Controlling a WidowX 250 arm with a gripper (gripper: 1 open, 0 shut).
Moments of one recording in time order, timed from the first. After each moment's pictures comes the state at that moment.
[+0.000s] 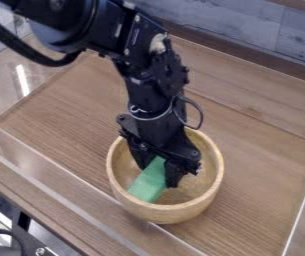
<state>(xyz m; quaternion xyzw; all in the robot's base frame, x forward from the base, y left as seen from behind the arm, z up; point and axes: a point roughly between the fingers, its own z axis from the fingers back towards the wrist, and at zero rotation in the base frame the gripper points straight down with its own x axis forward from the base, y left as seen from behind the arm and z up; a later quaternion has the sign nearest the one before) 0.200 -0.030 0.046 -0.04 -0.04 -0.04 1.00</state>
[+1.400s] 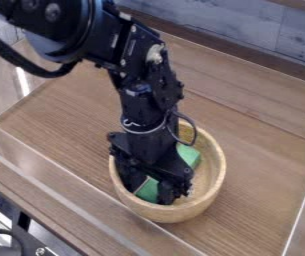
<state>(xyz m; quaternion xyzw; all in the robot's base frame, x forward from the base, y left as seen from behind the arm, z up) 0.182 -0.033 0.043 -0.04 0.01 -0.04 1.00</state>
